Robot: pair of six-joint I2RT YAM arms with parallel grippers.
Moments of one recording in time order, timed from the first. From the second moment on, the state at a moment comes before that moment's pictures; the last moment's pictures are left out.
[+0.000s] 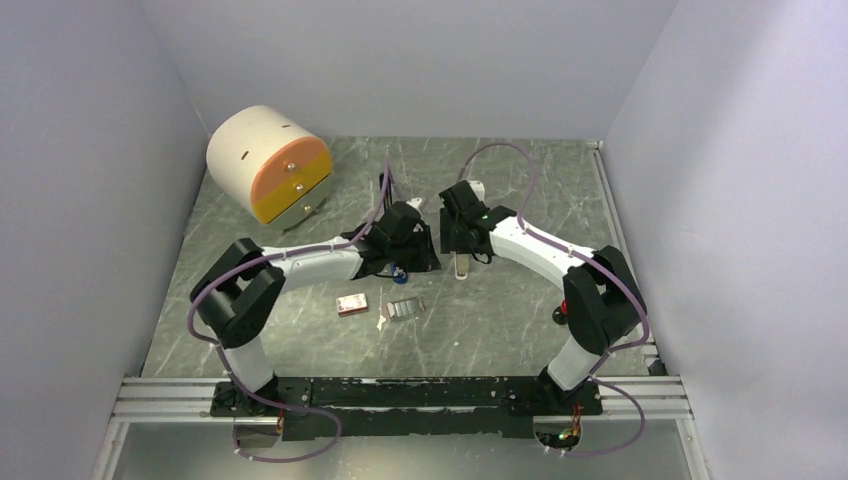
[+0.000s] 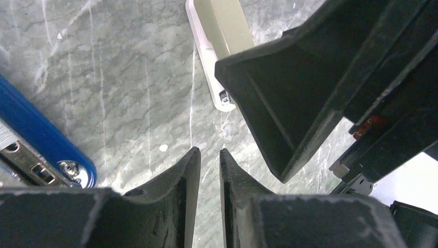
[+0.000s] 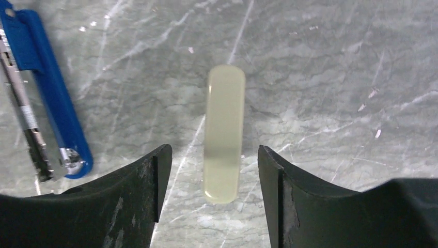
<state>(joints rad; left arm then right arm) -0.82 1.77 1.06 0.01 0.11 -0.73 0.60 1.66 1.12 -0.50 0.30 0.48</state>
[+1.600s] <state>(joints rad) -0.56 1.30 0.60 -0.03 -0.09 -0.89 0.74 2.27 2.01 -0.32 0.31 0.22</state>
